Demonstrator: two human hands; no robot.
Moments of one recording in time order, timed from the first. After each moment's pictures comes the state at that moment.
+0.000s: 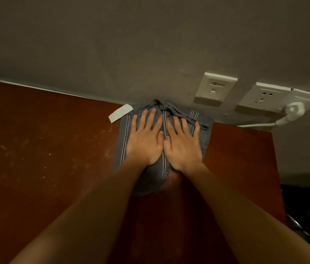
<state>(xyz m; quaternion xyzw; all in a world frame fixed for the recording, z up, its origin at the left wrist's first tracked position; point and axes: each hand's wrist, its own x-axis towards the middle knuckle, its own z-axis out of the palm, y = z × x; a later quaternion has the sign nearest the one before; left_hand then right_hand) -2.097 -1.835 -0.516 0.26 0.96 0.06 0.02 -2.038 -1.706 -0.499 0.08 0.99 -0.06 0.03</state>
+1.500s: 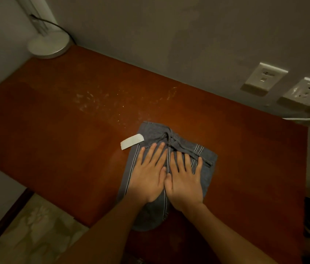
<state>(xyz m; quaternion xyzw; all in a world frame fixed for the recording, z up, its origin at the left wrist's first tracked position) -1.872 -2.011 -0.509 0.22 0.97 0.09 0.04 -1.837 -1.870 -0.493 -0.02 1.00 -0.05 0.08</state>
